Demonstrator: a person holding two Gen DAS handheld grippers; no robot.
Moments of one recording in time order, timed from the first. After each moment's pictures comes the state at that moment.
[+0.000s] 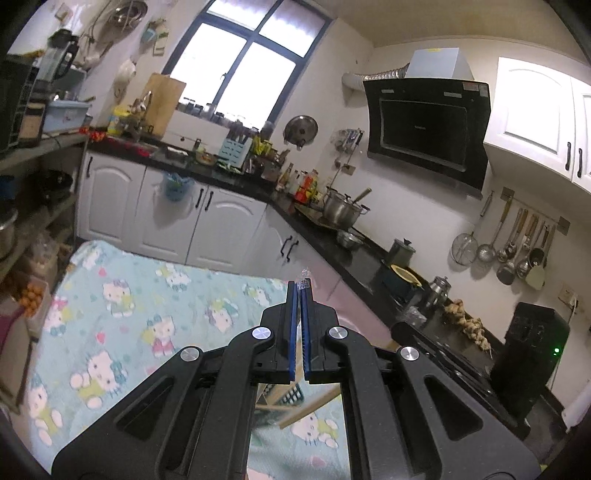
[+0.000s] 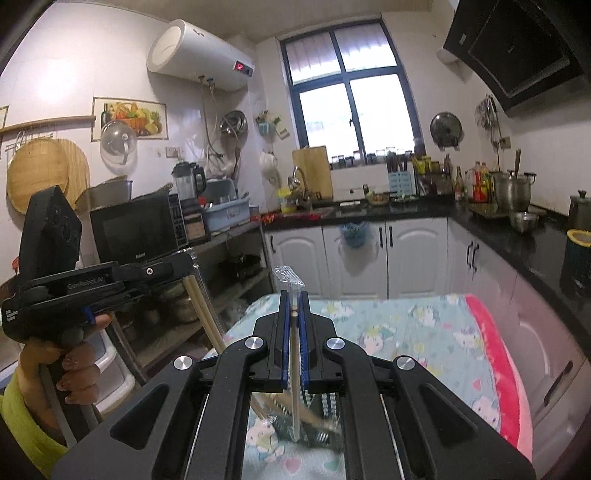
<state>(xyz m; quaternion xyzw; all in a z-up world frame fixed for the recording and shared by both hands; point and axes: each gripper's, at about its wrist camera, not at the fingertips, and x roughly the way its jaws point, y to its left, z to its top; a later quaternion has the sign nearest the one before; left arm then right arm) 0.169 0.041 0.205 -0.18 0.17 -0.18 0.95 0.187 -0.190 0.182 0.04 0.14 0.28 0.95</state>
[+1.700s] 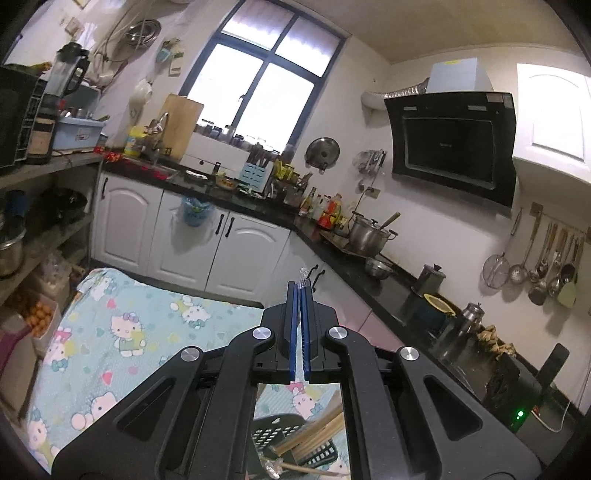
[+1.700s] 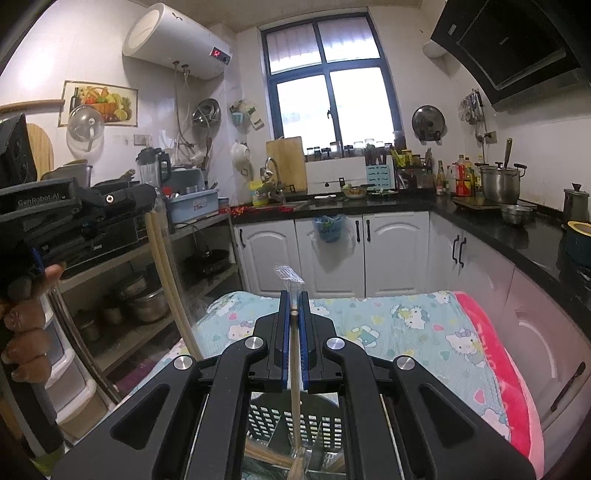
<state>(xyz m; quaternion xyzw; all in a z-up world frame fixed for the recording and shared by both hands) 0.238 0.041 0.193 -0.18 0.13 -0.13 0.97 0.274 -0.158 0.121 0.03 0.15 0.24 0.96</state>
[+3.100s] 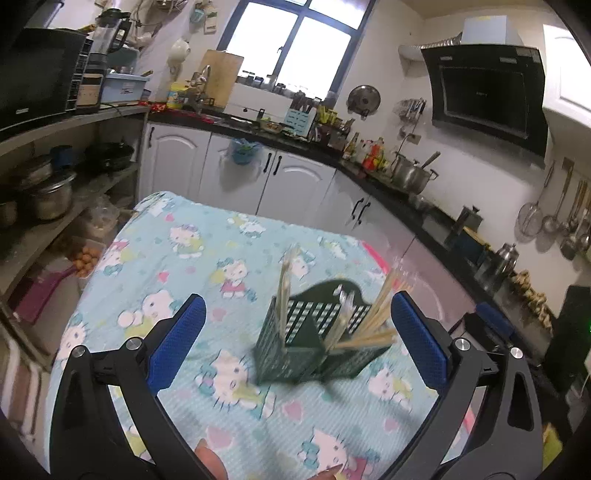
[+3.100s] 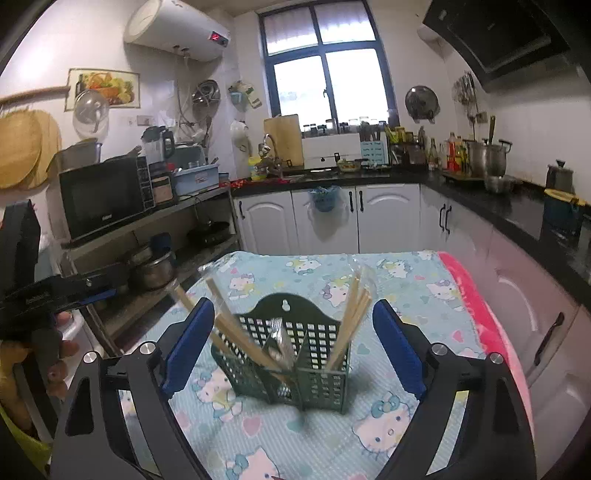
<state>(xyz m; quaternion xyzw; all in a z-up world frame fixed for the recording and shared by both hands) 0.149 0.054 0.099 -0.16 0.25 -0.06 0.95 0.182 -0.203 0.084 0.02 0.19 0.23 0.95</state>
